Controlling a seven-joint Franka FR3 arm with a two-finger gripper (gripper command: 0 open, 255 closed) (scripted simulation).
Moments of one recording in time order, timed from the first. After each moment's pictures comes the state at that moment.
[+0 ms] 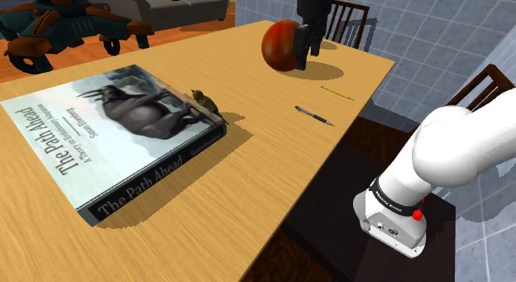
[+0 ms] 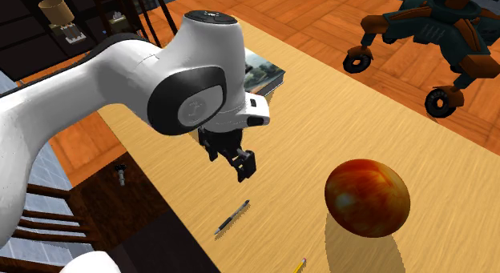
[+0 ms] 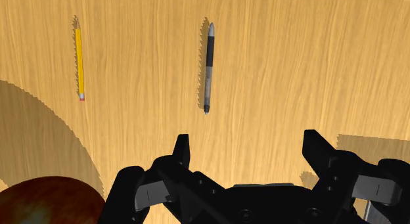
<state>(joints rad) 0.06 -0.50 0.16 -2.20 -0.02 1.57 -0.01</state>
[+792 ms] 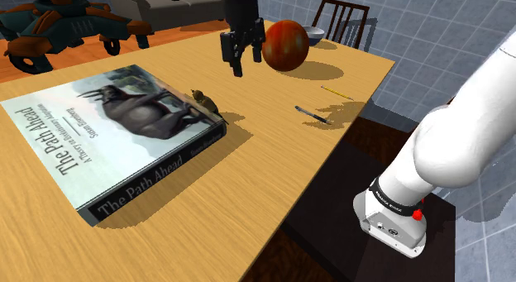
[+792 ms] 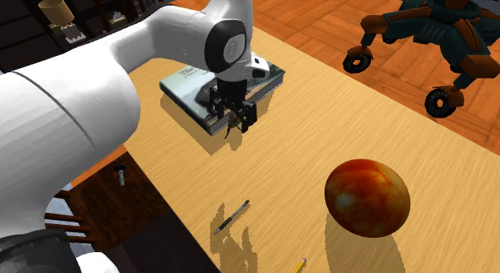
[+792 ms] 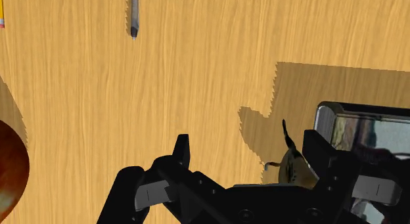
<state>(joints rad) 0.11 -0.04 0.30 -1.82 -0.03 1.58 0.19</state>
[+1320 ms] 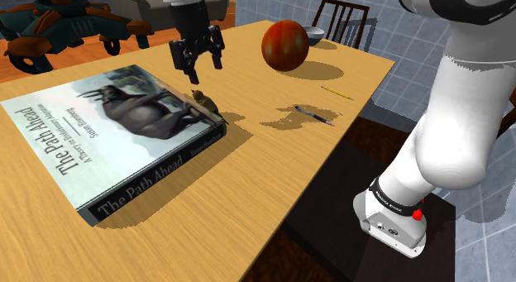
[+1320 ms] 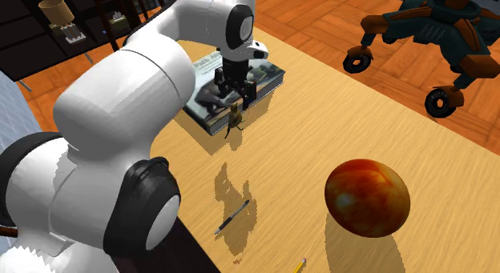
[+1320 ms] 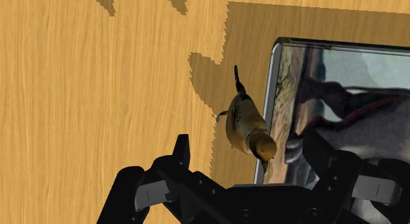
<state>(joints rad) 0.20 0.32 0.35 -1.42 -0.10 1.50 0.31</state>
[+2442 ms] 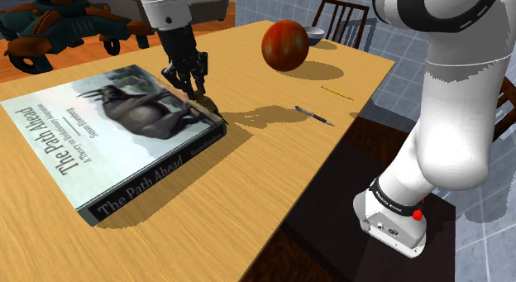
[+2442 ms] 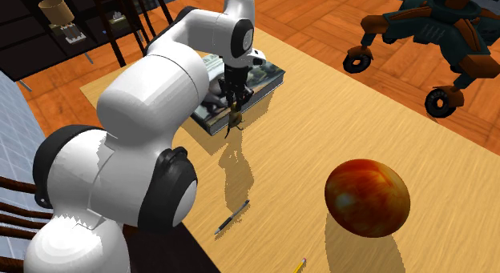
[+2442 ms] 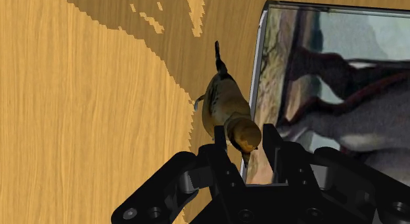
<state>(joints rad) 0.24 0.44 0.35 -1.37 -0.13 1.55 0.34</state>
